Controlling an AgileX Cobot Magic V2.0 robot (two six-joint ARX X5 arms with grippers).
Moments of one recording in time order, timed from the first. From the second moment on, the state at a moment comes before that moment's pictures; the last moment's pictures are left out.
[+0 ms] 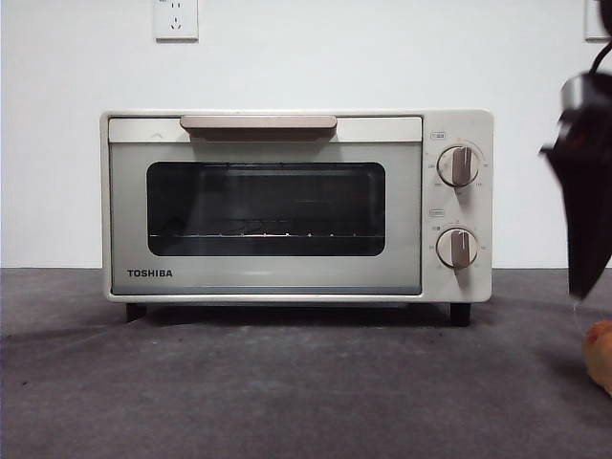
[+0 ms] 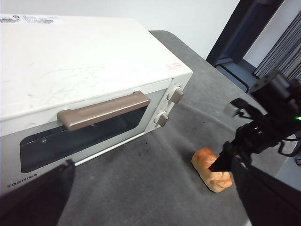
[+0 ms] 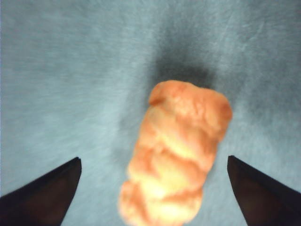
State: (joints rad) left arm -0.34 0.73 0.96 -0.57 0.50 -0.17; right arm 0.32 1.18 0.73 -0.79 -0.17 0.32
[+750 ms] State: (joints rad) left arm -0.34 0.74 0.96 -0.61 0.45 -0.17; right arm 0.34 1.31 0.73 -0.73 -0.13 0.34
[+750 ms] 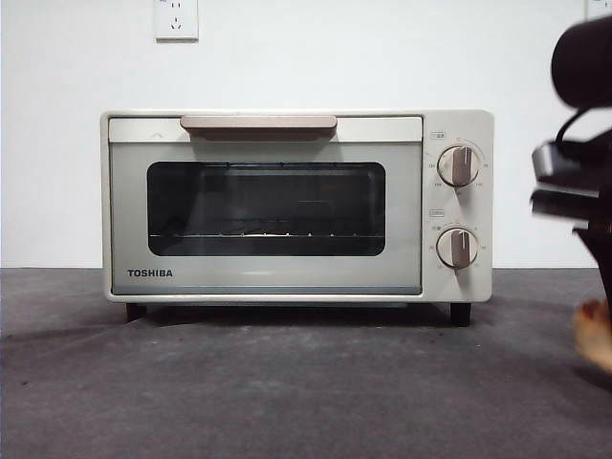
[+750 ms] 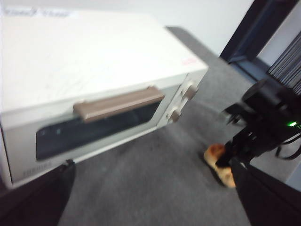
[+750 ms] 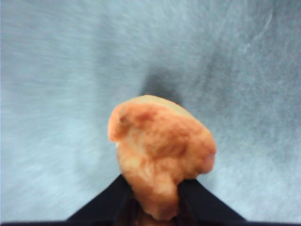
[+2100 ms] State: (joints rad) left arm -0.44 1.49 1.34 -0.60 0.41 0.01; right arm 0.34 0.41 0.73 -0.87 -0.47 0.38
